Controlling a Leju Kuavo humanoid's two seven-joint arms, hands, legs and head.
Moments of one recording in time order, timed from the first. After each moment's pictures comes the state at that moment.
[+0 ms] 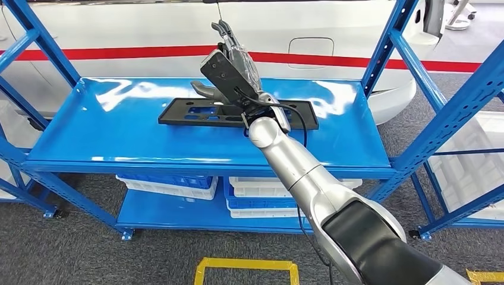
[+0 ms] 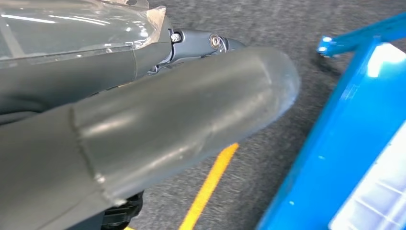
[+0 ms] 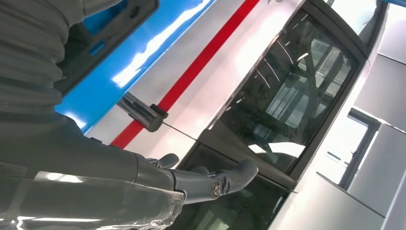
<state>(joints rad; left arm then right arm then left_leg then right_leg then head) -0.12 -0.17 0.38 -0.26 -0.04 0.17 -0.65 -0.94 0.16 0.49 -0.84 0.30 -0.29 -0.18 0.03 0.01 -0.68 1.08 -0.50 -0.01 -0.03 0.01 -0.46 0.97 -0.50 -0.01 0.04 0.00</state>
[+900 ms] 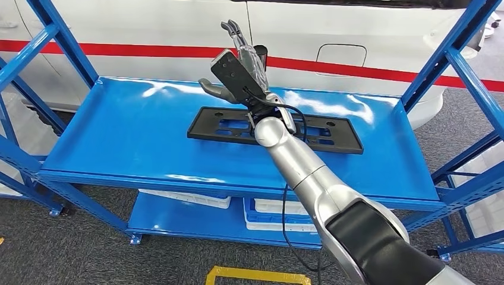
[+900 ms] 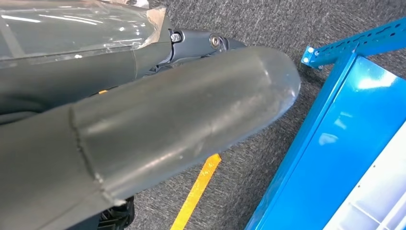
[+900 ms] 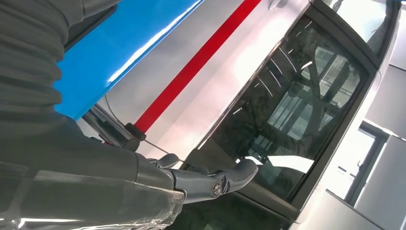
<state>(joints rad) -0.14 -0.17 0.33 -0.26 -0.06 0.19 -0.61 -0.93 0.13 0.47 -0.86 0.29 -0.30 -0.19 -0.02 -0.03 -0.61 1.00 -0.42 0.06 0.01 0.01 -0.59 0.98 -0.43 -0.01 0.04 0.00</state>
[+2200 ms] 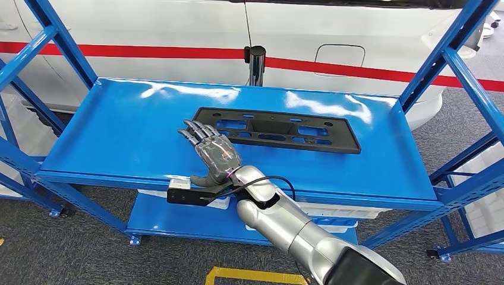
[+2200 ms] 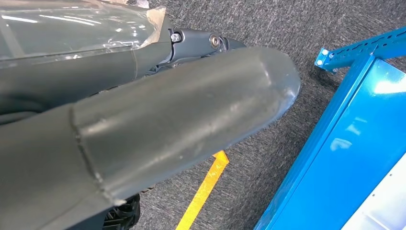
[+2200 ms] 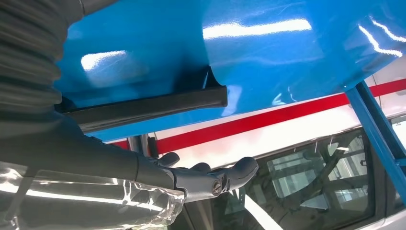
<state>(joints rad) -0.14 -0.17 0.33 -0.26 -0.04 0.20 -0.57 -0.64 0.13 0.73 -0.91 0.91 -0.31 -0.07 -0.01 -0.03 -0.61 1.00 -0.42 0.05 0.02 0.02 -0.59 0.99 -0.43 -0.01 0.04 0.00</state>
